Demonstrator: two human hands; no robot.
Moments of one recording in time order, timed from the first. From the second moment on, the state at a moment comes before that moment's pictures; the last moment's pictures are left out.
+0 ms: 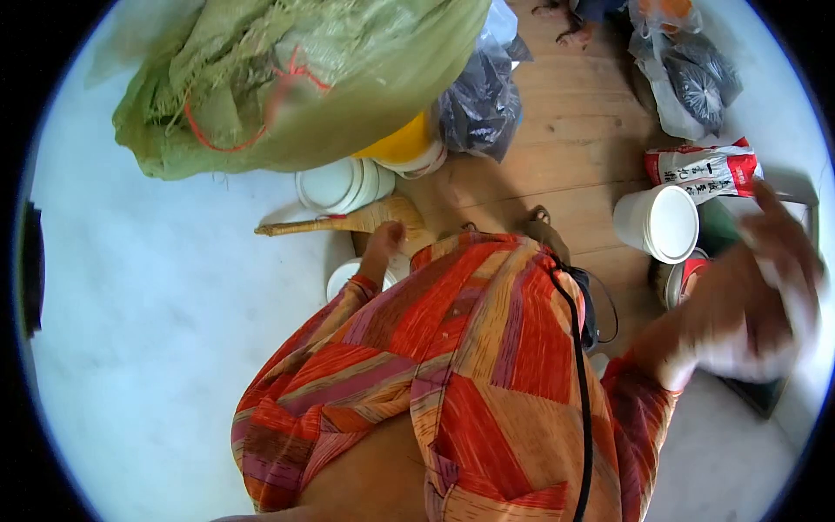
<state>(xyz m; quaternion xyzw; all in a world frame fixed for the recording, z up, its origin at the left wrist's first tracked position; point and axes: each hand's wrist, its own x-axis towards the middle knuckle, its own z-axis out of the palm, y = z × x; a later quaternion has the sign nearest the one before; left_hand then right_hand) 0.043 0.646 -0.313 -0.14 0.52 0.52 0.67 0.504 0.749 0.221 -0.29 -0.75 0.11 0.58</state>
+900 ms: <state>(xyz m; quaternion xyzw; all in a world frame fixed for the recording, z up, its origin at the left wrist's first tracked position) 0.392 0.875 -0.197 0.26 0.57 0.23 0.75 0.753 0.812 0.312 -0.21 -0.78 -0.12 0.58</state>
